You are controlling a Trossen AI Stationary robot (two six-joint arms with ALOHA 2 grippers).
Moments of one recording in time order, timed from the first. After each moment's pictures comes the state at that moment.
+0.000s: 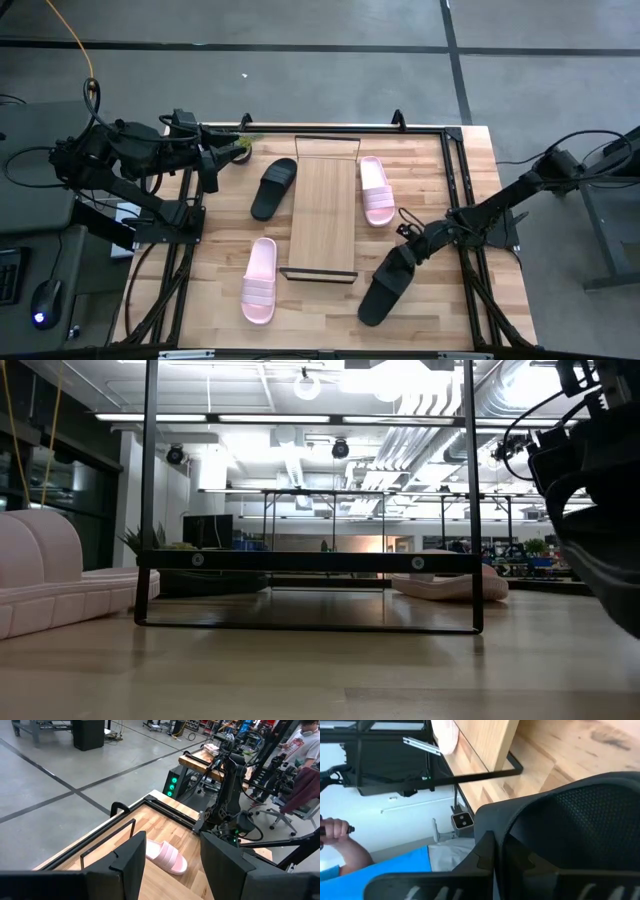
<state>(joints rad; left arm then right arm) -0.12 1.02 1.59 -0.92 -0.65 -0.48 0.44 1.07 0.21 0.44 -0.10 1.57</state>
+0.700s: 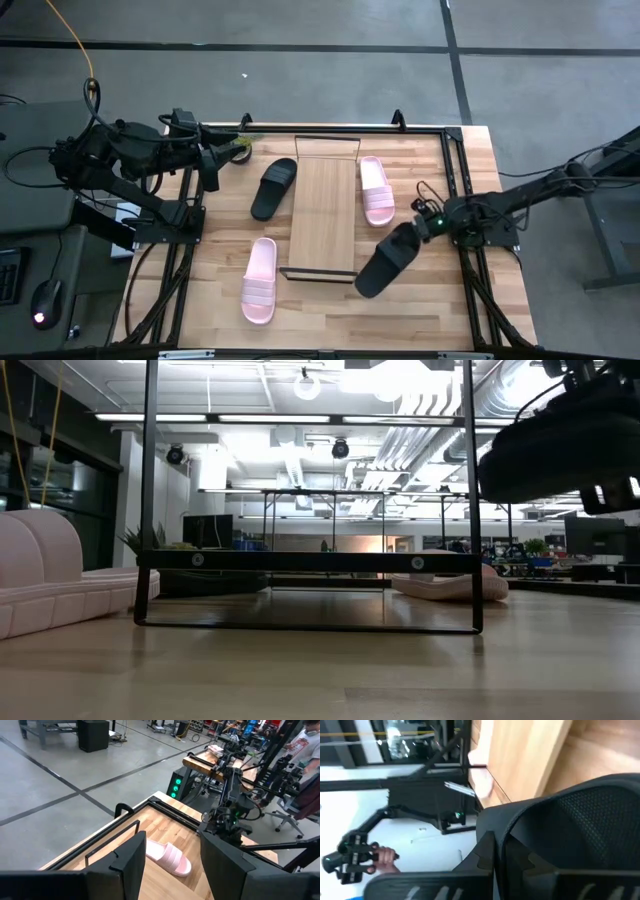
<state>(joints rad) -0.12 1.02 1.59 -0.92 -0.67 -0.48 0.26 0.59 0.21 0.11 -0.05 1.54</state>
